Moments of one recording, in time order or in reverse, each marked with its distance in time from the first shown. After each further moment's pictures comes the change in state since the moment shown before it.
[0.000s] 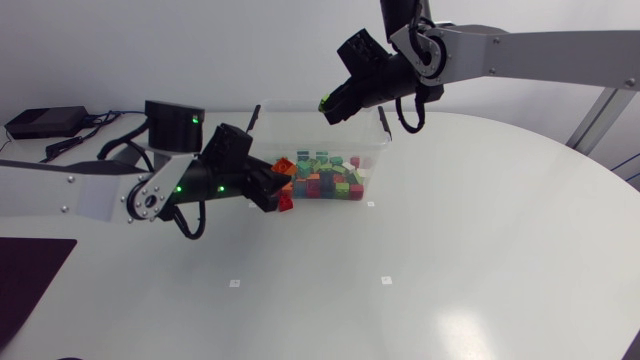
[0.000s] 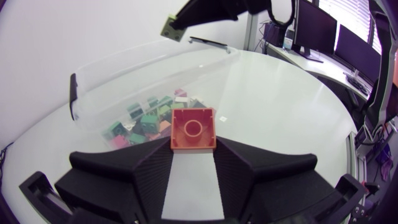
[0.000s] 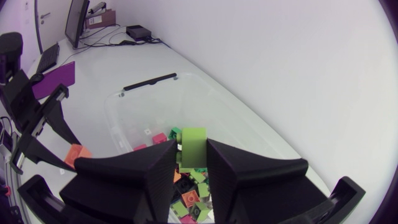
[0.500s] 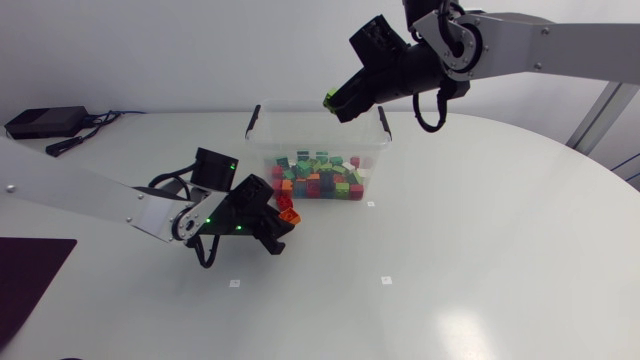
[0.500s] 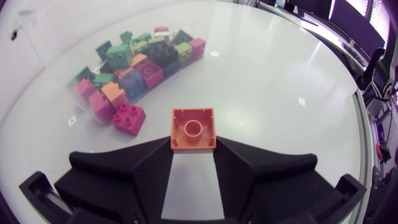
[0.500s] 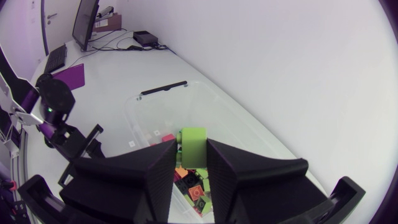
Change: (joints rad) left arm -0.027 0.224 -0.041 0.004 0.003 0.129; right arm -0.001 -0.142 -0.116 0.006 -0.035 -0.012
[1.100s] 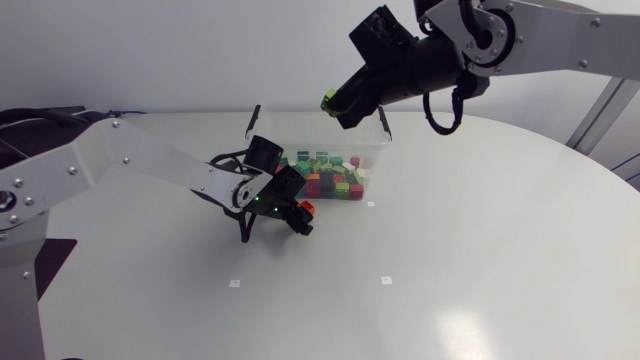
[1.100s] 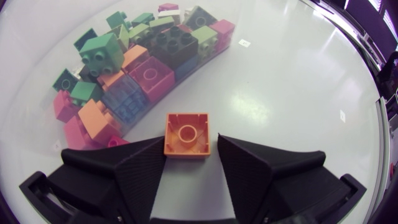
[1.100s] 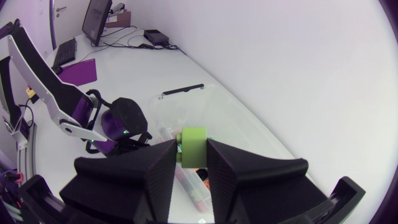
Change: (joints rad) left arm -0.054 0.317 0.386 -0.195 -0.133 0.000; right arm 0.045 -0.127 -0.072 -0.065 0.018 -0.029
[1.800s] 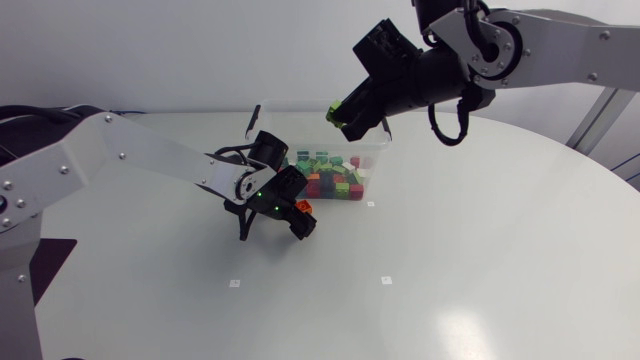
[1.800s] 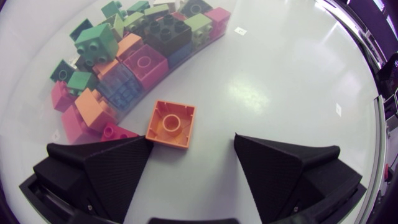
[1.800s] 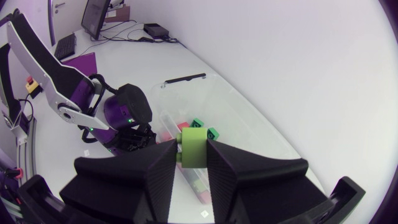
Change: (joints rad) left arm -0.018 -0.021 0.045 -0.158 -0.029 0.000; right arm 0.007 -0.039 -0.074 0.001 0.024 -0.005
